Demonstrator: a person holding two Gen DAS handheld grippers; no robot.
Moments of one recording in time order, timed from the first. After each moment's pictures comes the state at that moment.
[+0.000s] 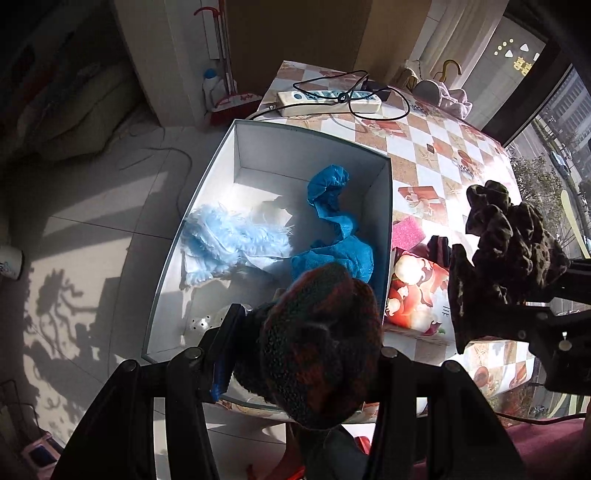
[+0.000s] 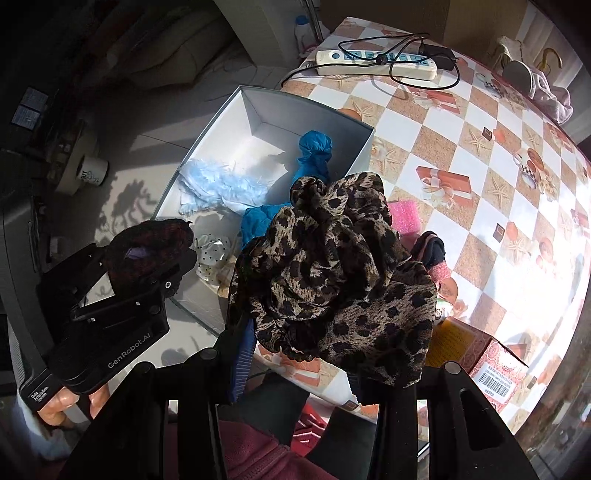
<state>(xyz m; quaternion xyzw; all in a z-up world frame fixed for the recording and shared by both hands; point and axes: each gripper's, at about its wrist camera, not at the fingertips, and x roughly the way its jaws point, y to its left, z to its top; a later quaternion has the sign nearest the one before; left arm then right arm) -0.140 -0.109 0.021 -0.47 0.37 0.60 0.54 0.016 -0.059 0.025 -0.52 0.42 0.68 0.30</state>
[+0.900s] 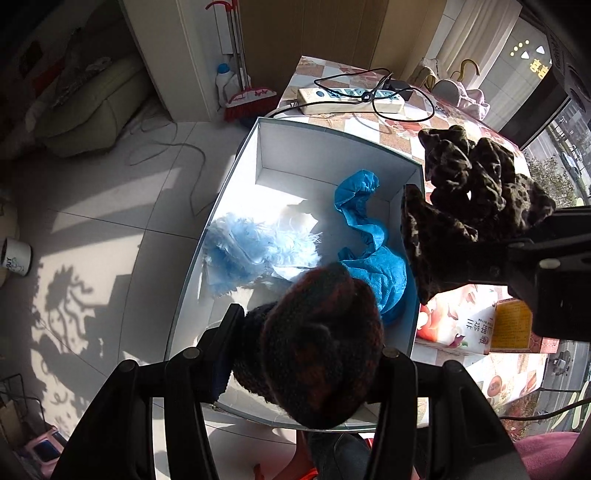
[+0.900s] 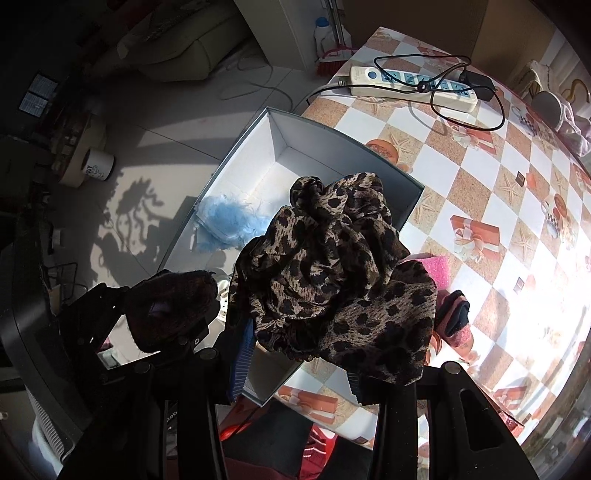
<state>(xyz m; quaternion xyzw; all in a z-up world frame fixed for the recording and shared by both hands) -0.160 -0.094 0.009 -0.48 0.38 0.61 0.51 -0.048 -0.019 0.022 -0.53 0.41 0.69 0.28</state>
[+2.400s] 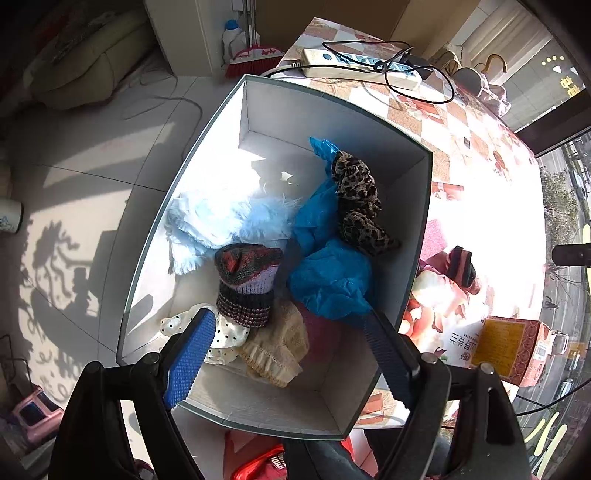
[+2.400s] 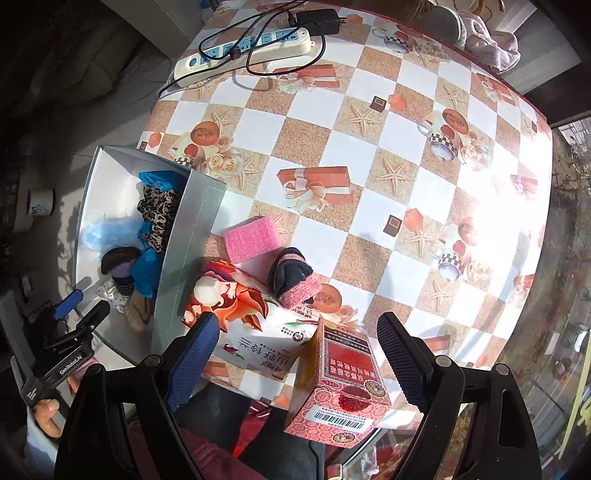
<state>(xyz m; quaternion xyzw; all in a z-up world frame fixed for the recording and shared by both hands) -0.139 -0.065 -0.012 -0.55 0.38 0.58 0.46 0.130 0.072 -0.008 -0.58 0.50 0.54 0.36</state>
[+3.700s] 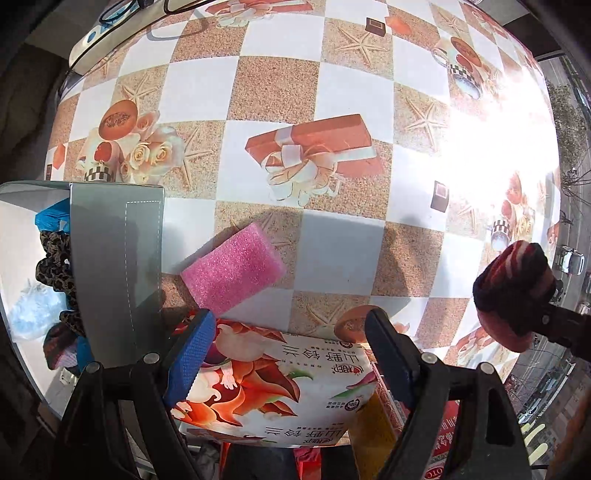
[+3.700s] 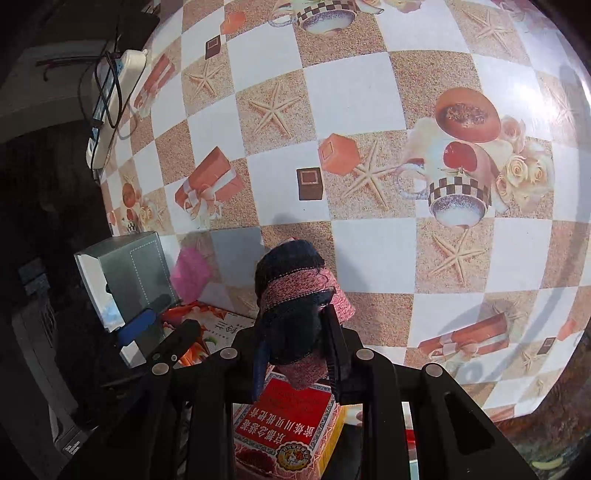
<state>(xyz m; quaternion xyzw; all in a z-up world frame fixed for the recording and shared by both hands) 0.072 0.092 -0.114 -0.59 0.53 0.45 0.41 0.293 0.082 -0.111 -0.39 0.73 0.48 0.31</state>
